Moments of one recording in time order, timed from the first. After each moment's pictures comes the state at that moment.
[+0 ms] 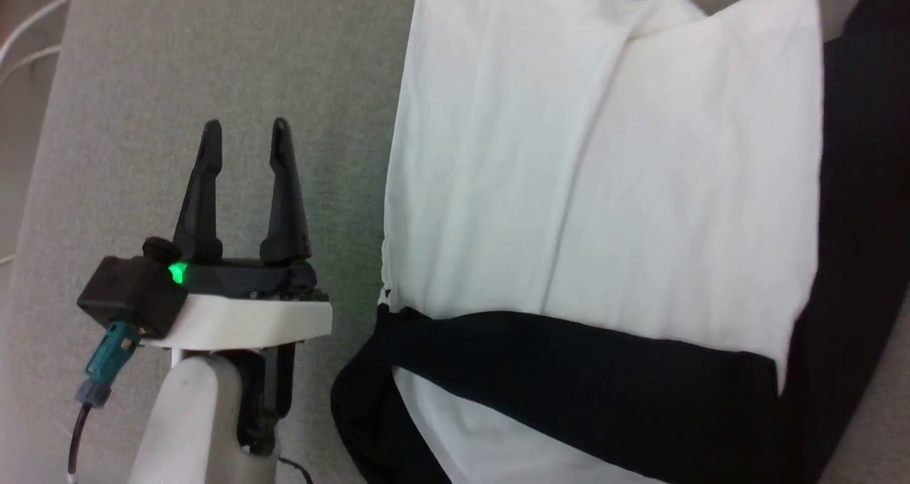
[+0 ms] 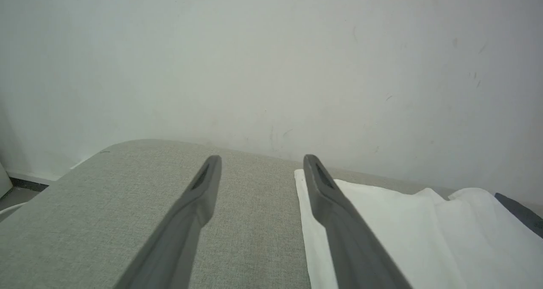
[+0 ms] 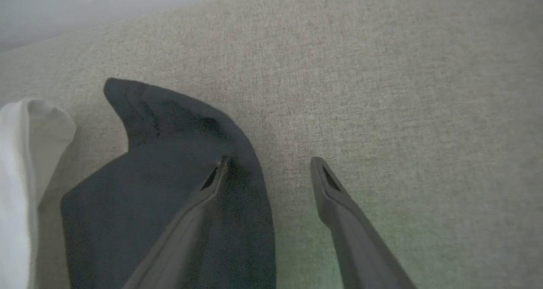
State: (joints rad) left arm -0.24 0.12 -0.12 -0.13 -0.35 0.05 -0.26; right arm -0.86 -0.36 -0.33 0.57 0.27 0.13 0.71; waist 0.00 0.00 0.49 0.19
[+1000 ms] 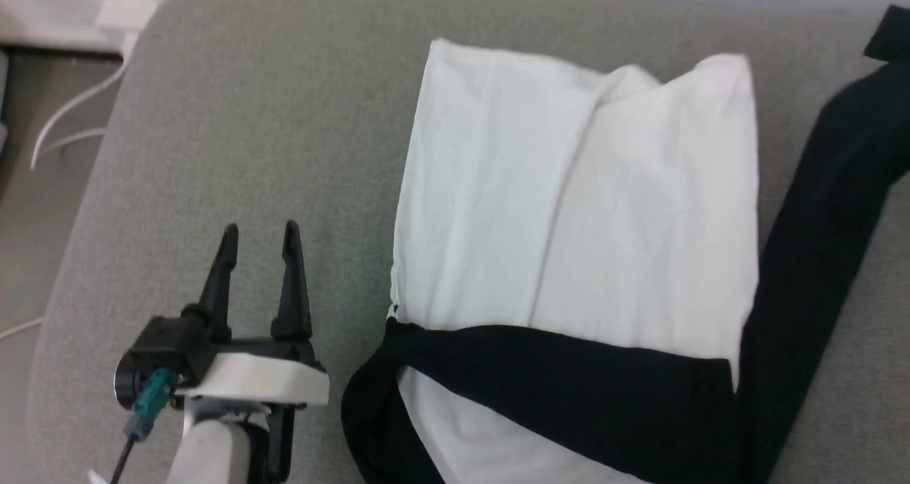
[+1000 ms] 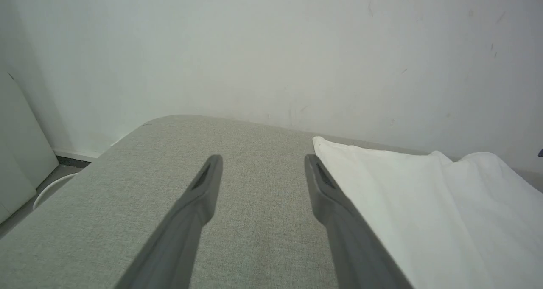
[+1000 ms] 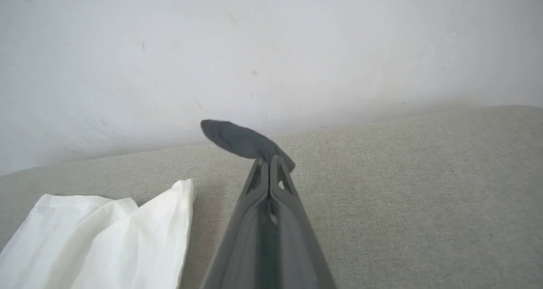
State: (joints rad) left arm -0.13 0.08 -0.05 0.03 -0.24 0.00 -0.26; right arm -0.68 -0.31 -0.31 0.40 0.35 0.13 0.40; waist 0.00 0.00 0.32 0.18
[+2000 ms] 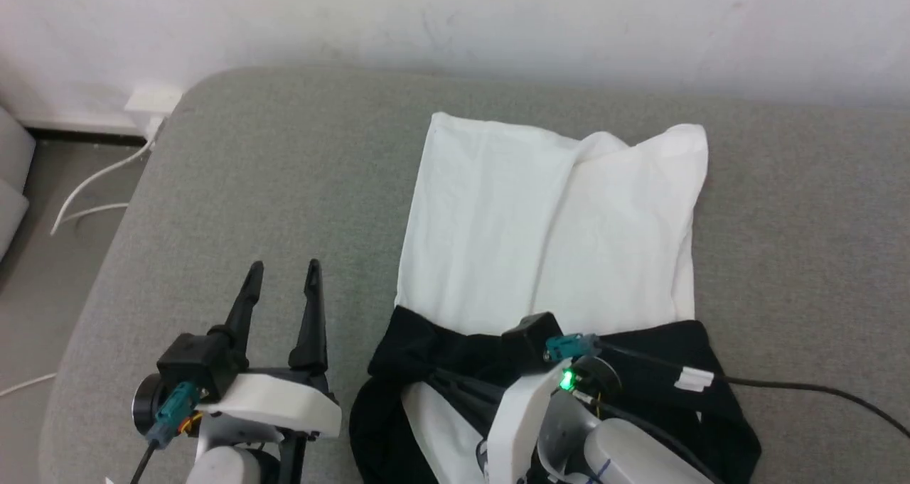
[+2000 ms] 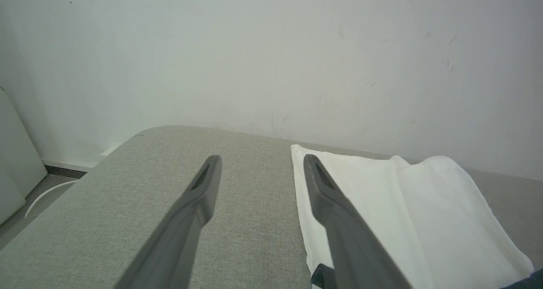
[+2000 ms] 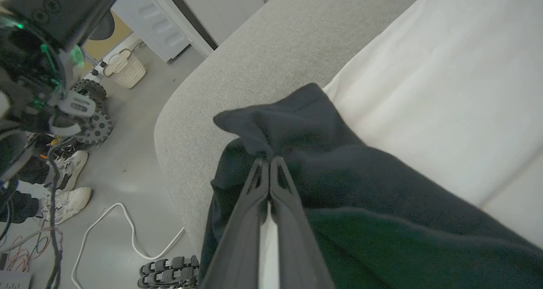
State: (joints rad) left arm -0.05 0.10 -0.09 0.02 -0.25 0.02 -0.17; right arm -0.33 -0.05 0.72 0.38 0.61 0.13 0.17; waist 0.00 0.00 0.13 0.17
